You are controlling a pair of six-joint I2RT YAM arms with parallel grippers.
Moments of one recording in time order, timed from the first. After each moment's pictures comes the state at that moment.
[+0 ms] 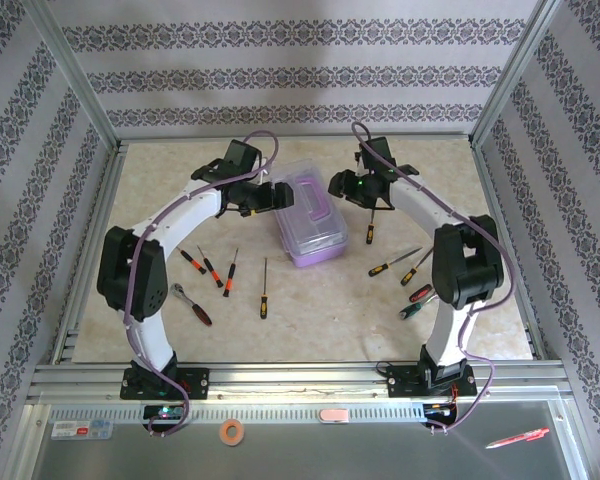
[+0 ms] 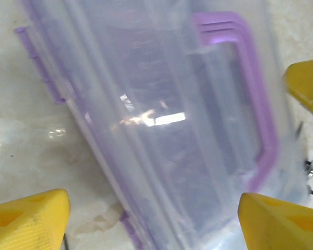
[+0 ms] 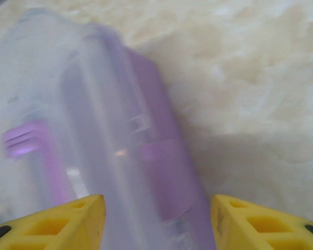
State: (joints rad) left arm -0.38 1.81 1.52 -0.65 0.34 -0.51; right arm 0.29 1.84 1.43 -0.50 -0.29 0.59
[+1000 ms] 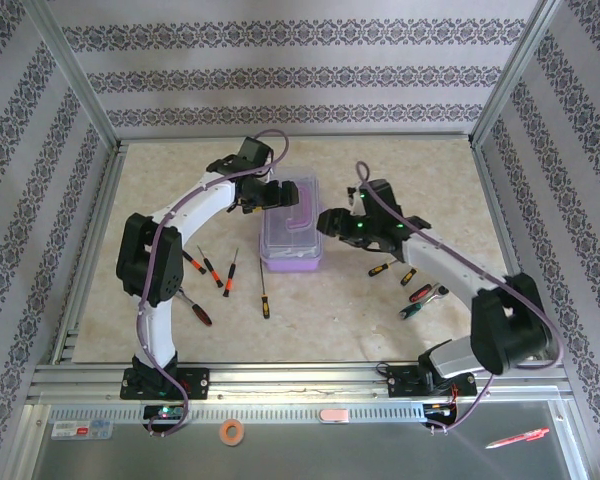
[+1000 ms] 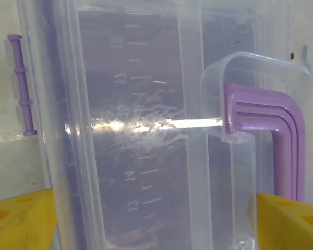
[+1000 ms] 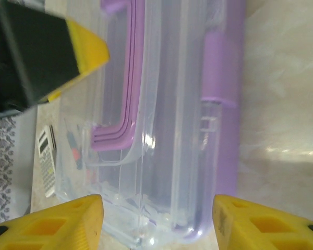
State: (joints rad) left arm -0.40 1.98 1.66 -0.72 0.21 -0.49; right arm 0.41 1.40 0.95 -0.29 -0.40 0.72
